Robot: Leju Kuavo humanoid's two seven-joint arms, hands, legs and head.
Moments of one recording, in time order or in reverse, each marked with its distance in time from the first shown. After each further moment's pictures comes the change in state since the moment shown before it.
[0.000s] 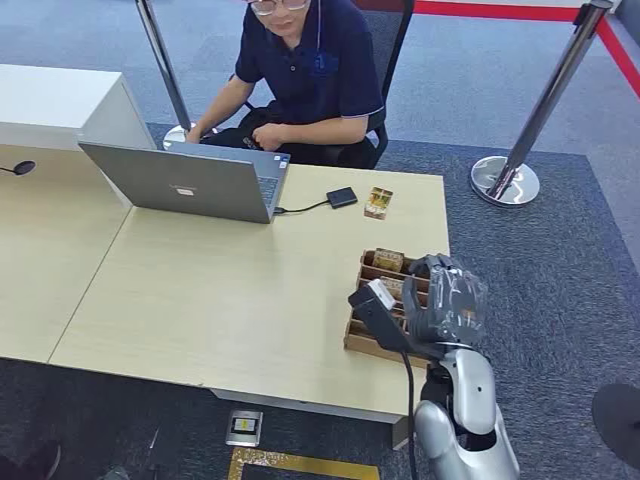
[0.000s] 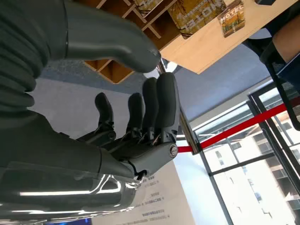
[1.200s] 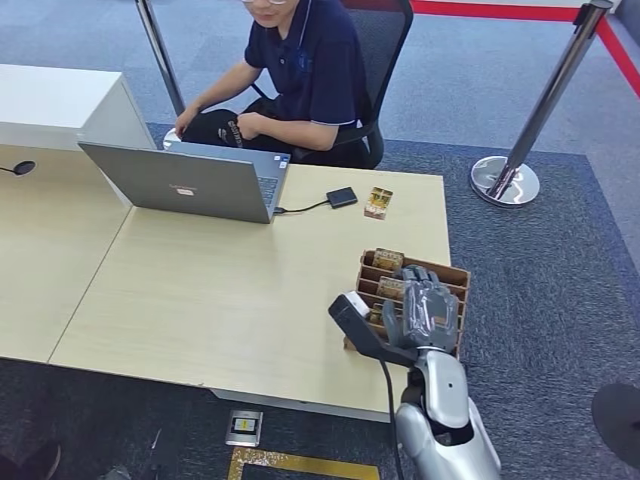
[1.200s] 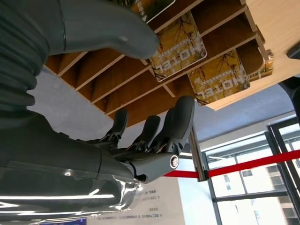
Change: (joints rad) left arm 0.000 0.000 -0.002 0.000 -0.019 -0.010 0.000; right arm -0.031 0.008 0.043 0.165 0.037 0.037 0.081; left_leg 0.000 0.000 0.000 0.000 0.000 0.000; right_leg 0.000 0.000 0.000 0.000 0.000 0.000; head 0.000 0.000
